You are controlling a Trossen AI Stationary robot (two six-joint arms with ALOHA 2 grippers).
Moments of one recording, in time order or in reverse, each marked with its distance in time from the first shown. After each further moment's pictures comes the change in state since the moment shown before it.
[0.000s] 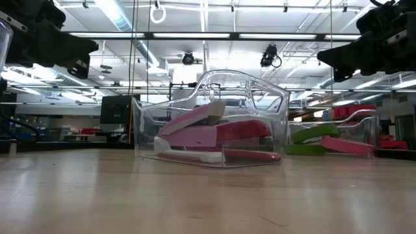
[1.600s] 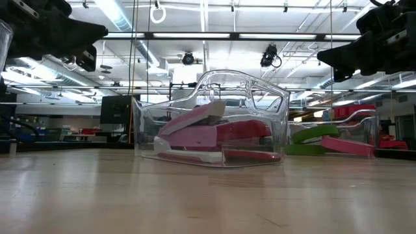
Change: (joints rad) left arm -0.001 0.257 0.001 0.364 -0.014 -0.042; right arm 0.000 0.000 0.000 0.000 0.000 0.000
